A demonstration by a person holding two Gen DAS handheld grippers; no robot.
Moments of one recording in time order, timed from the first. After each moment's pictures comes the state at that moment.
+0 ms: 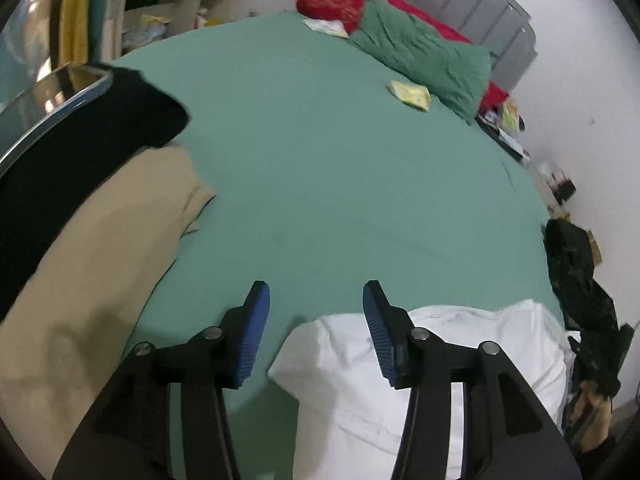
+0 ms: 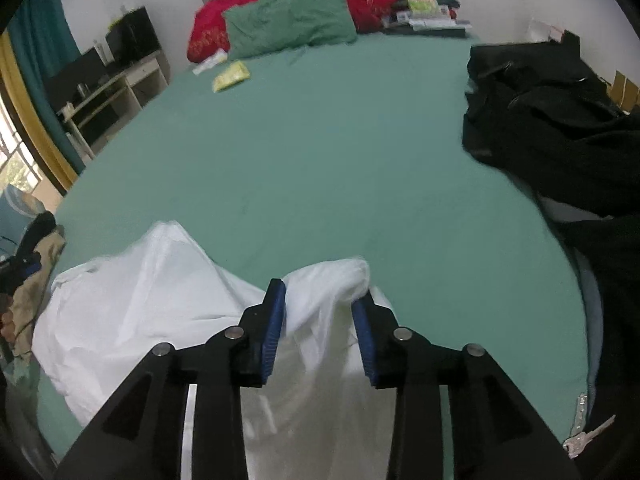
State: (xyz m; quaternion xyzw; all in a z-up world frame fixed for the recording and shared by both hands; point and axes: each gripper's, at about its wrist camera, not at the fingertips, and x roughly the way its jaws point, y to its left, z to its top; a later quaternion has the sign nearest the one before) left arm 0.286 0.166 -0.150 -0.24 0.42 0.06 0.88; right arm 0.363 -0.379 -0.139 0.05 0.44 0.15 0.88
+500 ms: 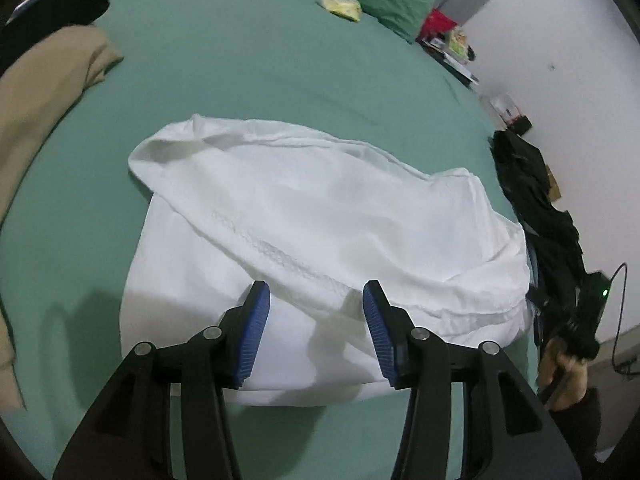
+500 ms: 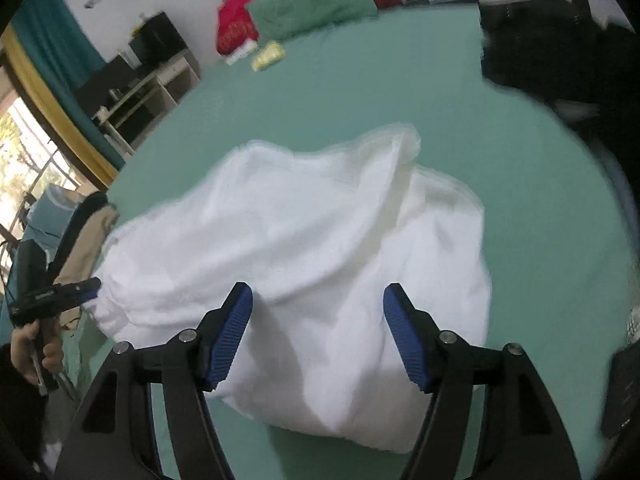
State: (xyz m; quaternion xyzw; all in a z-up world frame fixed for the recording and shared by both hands) left arm 0.222 0.074 -0.188 -0.24 0.49 -0.05 0.83; right arm 0.277 -0.369 -0.164 0.11 0.48 0.21 0.84
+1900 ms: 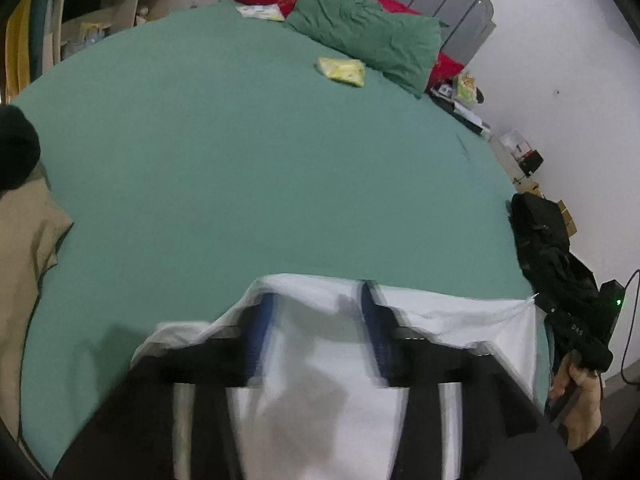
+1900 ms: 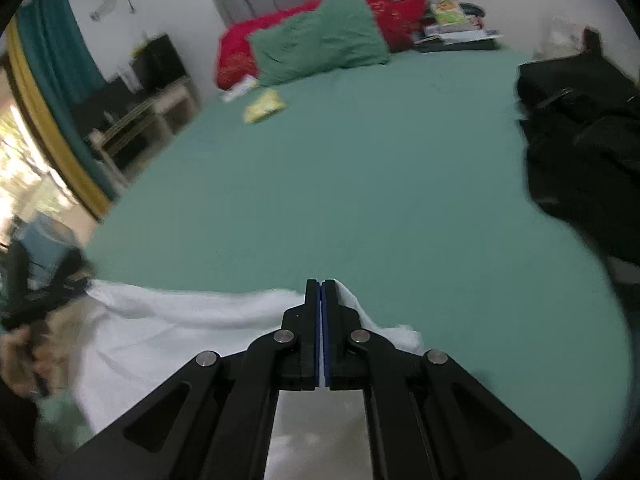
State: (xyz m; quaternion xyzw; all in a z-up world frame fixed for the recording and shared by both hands) left arm 0.348 0.092 -0.147 -0.22 0.43 -0.02 0.88; right arm 0.412 -0.344 -0.134 0.07 0.41 0.19 0.89
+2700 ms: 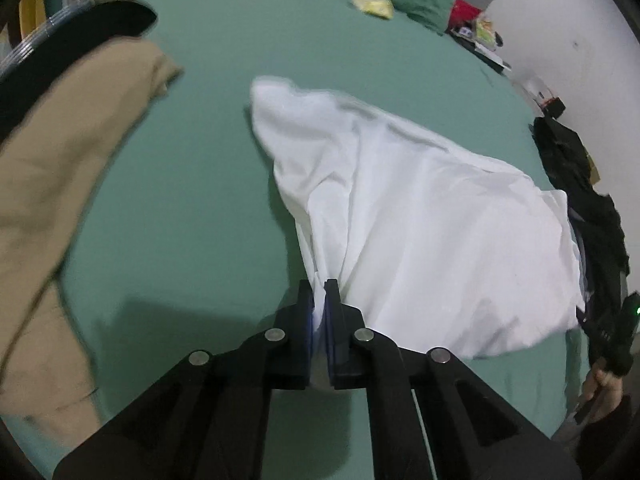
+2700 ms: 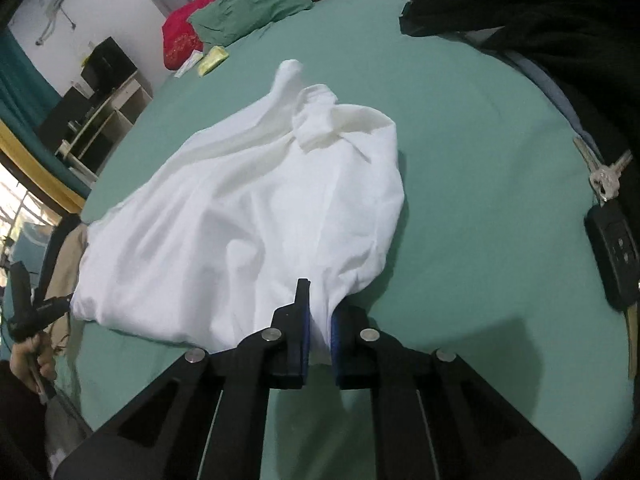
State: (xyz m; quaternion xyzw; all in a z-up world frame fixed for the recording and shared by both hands) left arm 0.194 0.118 -0.179 -0.17 0.50 0.00 0.85; right arm 0.228 -0.410 -0.175 0.16 0.49 0.12 0.85
